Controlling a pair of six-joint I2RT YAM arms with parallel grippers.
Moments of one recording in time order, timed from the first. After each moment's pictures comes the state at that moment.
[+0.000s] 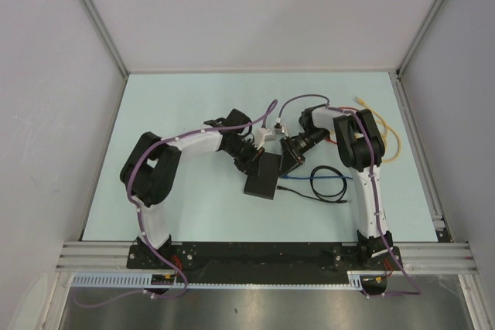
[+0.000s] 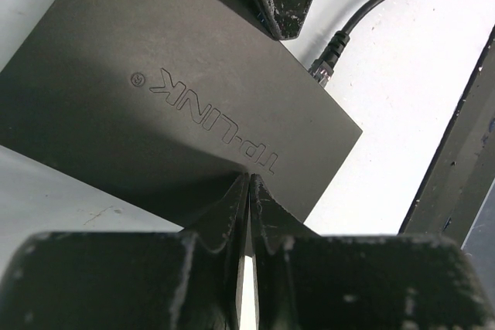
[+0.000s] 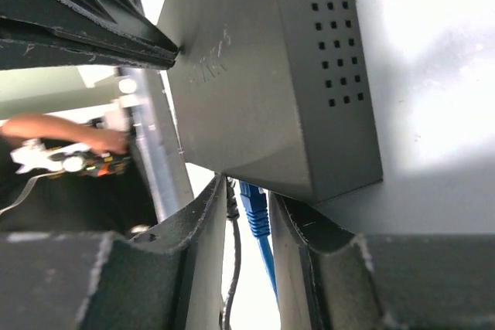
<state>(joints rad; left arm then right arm) -0.59 1.89 1.22 -0.53 0.65 0.25 0.32 2.36 1.61 -1.13 -1.09 -0.60</state>
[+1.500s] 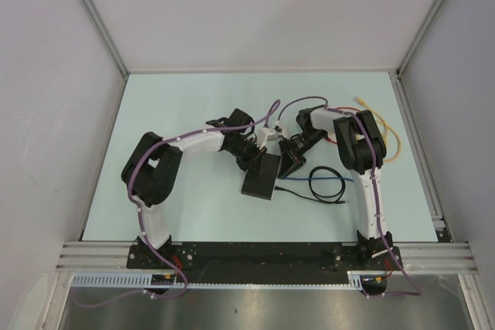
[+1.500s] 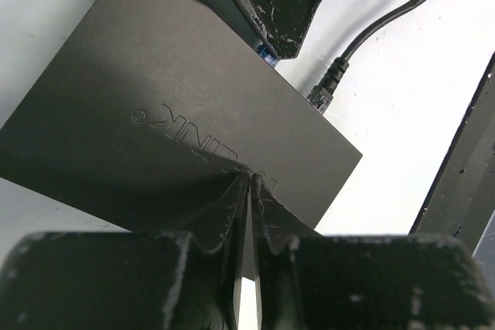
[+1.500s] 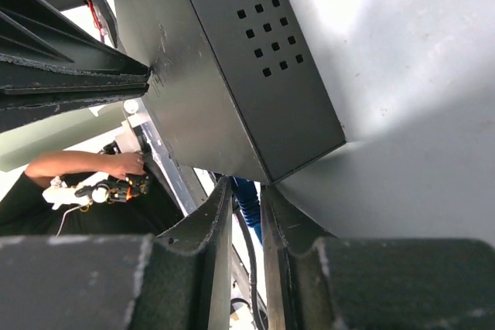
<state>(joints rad) -0.61 1.89 1.23 -0.51 0.63 0.25 0.35 2.32 1.57 -1.05 -0.98 -0.32</state>
